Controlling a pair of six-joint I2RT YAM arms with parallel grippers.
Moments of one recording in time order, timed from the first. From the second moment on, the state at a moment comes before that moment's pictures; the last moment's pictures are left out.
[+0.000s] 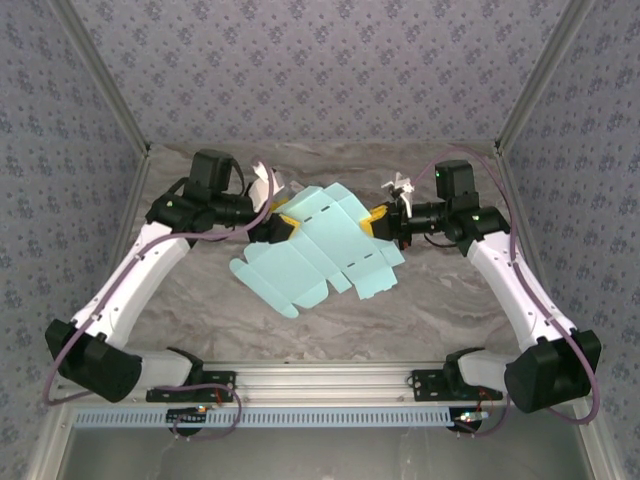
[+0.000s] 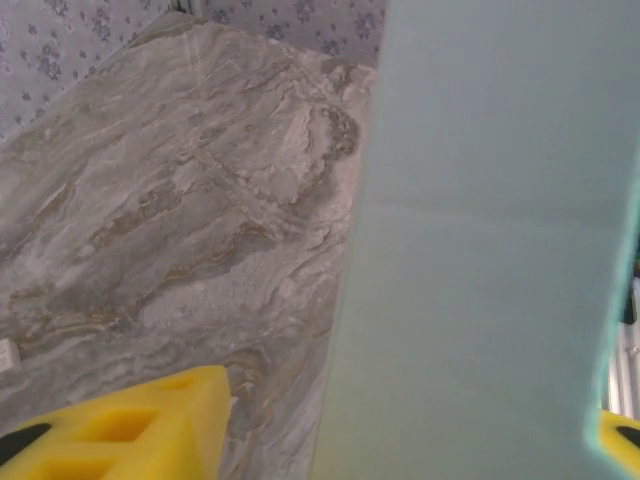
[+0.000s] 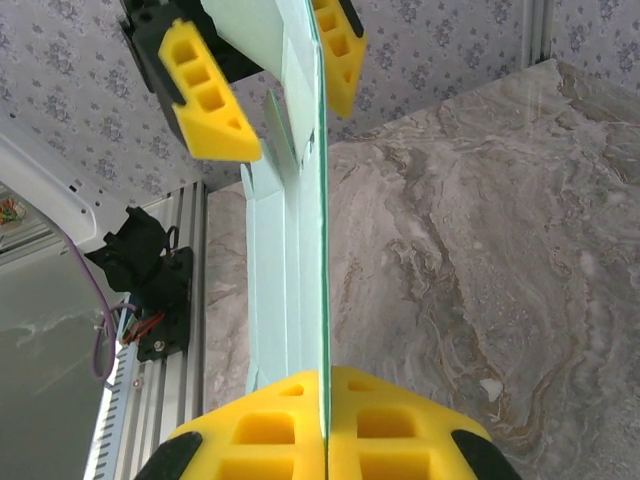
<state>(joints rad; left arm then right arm) -0.45 1.31 1.36 -0.75 0.73 0.41 0.25 1.23 1.15 -0.60 -1.09 -0.37</state>
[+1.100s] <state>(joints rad) -0.43 1.39 1.42 -0.77 0.78 -0.17 0.74 1.09 0.92 -0.12 0.20 -0.50</state>
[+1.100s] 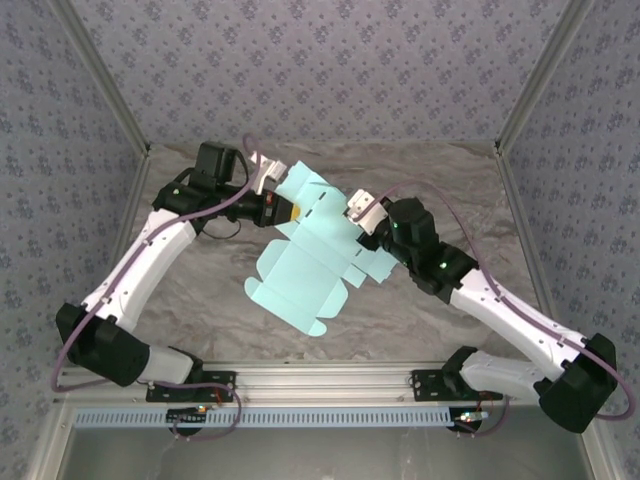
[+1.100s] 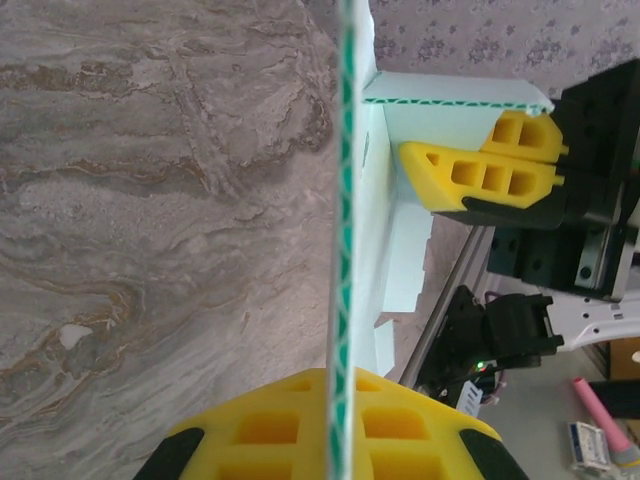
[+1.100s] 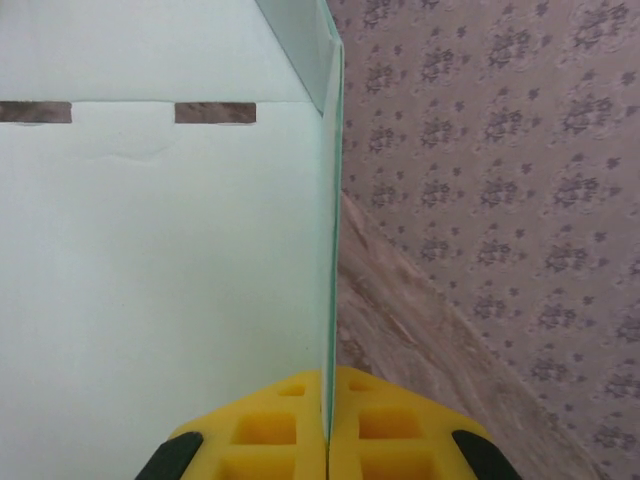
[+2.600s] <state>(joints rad) -0.37 1.13 1.07 -0.58 0.43 -0.27 0.41 1.42 1.19 -0.67 -0.53 -0.28</state>
